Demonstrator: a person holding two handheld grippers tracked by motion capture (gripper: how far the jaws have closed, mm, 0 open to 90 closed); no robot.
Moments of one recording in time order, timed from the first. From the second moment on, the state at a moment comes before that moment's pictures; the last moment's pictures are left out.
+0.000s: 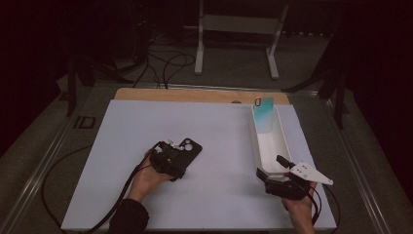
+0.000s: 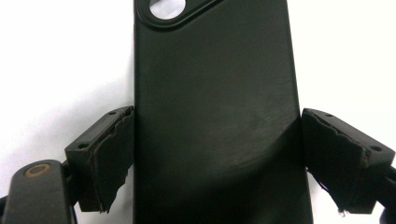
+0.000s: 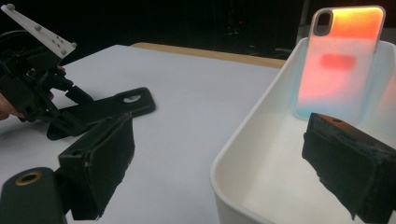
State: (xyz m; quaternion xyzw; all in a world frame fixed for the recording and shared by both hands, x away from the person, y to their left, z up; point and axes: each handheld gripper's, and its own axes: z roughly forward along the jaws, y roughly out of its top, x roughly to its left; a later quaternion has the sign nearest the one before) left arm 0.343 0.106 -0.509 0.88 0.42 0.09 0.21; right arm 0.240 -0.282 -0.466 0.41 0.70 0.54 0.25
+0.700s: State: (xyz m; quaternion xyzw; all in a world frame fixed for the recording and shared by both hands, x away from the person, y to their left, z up) left arm 0.328 0.106 -0.474 0.86 0.40 0.12 0.28; right arm 0.246 -0.282 -0.460 0.43 0.70 0.53 0.22
